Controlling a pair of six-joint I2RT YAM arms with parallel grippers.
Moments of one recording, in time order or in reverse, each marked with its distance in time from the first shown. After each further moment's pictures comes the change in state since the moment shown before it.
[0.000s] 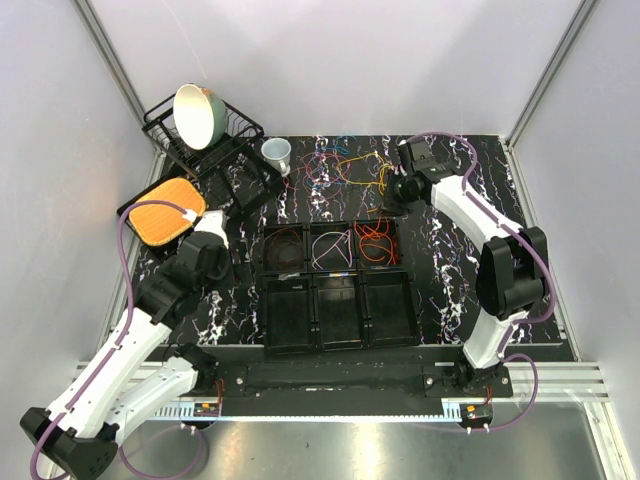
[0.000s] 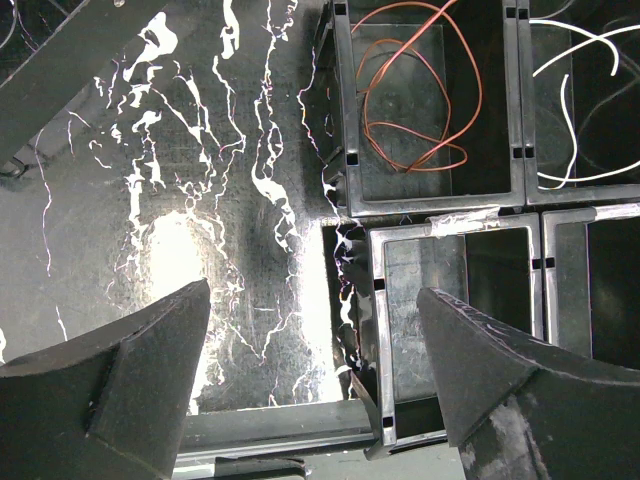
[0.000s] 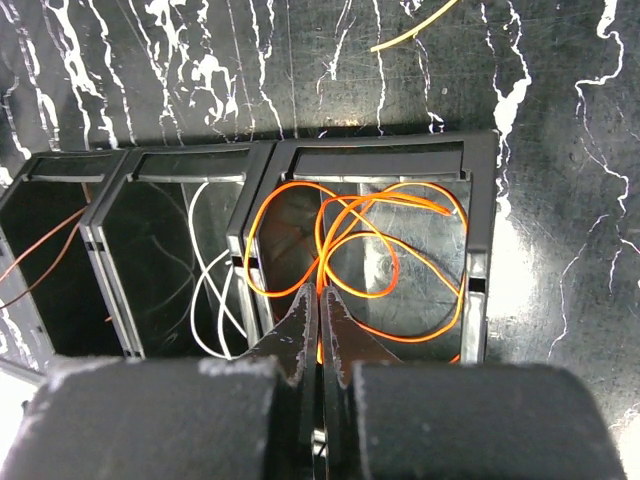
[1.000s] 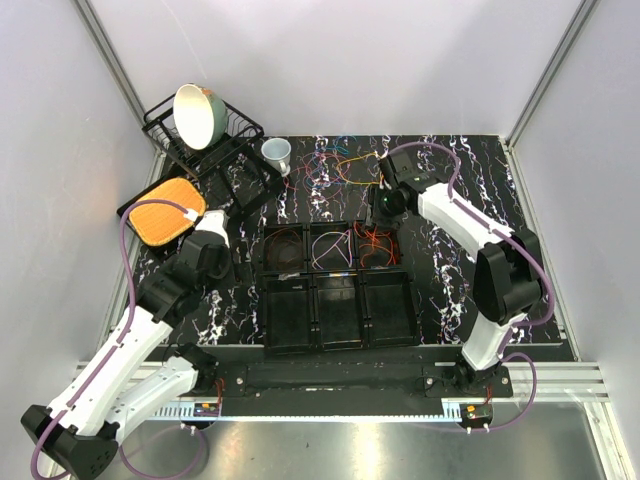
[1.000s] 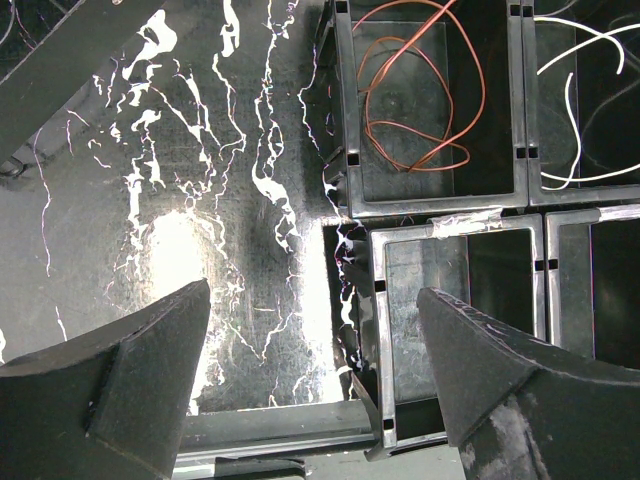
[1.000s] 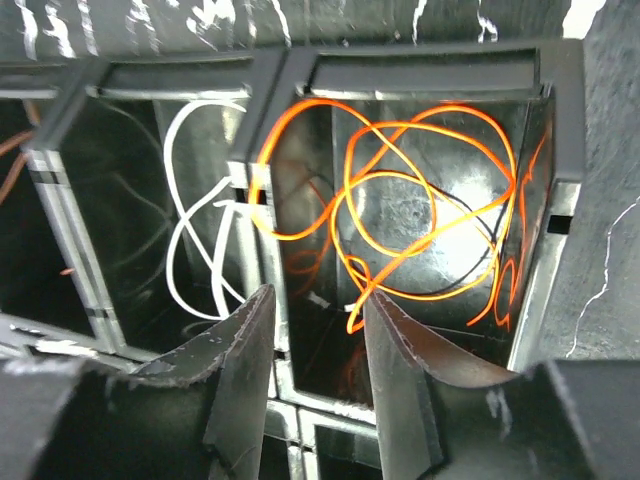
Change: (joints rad) left arm 0.001 0.014 0.000 0.004 0.000 0.000; right arm 0.111 -0.010 -0.058 -0.046 0.047 -0.009
